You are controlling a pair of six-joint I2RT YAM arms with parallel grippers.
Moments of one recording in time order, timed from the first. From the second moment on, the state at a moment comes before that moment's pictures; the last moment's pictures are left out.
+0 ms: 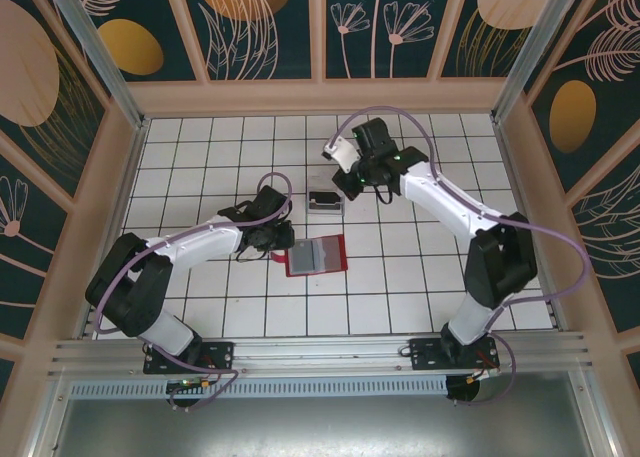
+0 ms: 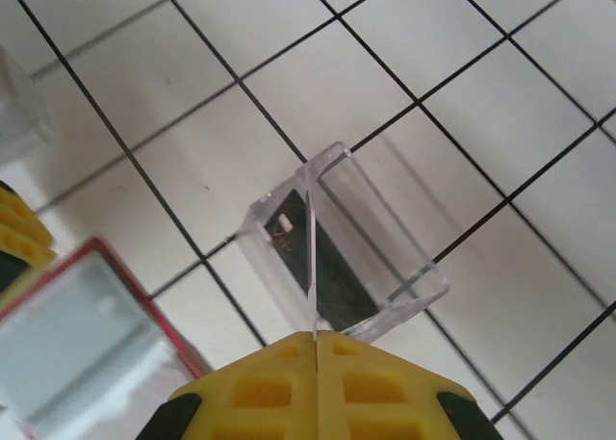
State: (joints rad) left arm -0.64 1.56 0.88 -0.40 0.06 -0.65; right arm 0.56 1.71 1.44 -0.62 -0.23 -0.41
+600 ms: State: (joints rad) left arm -0.64 1.56 0.90 -0.41 0.04 -0.63; right arm 0.56 2.04 1.90 -0.94 -0.22 -0.98
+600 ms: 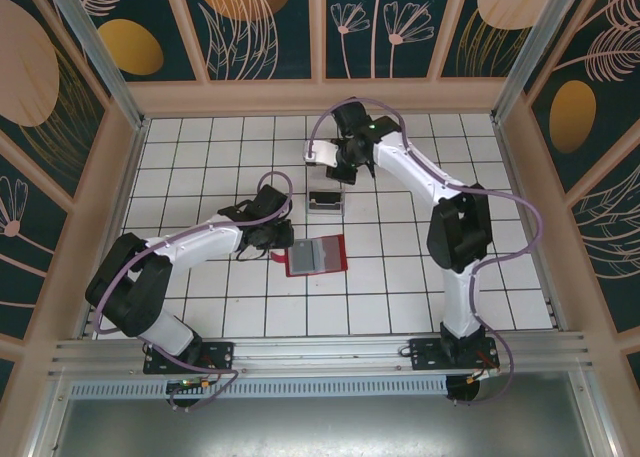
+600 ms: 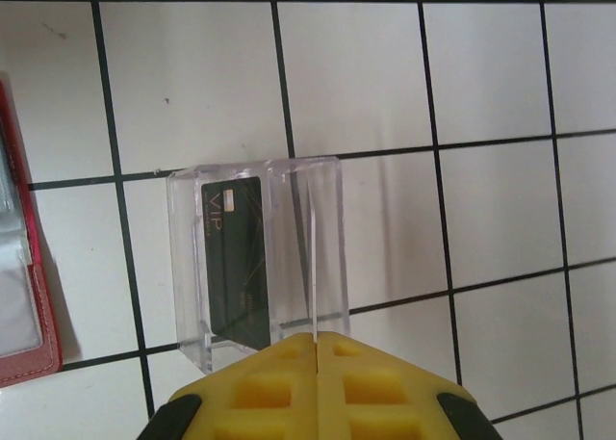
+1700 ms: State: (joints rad) left arm -0.64 1.57 0.92 -0.43 0.04 -0.63; right arm 0.52 2.29 2.11 -1.14 -0.26 -1.07
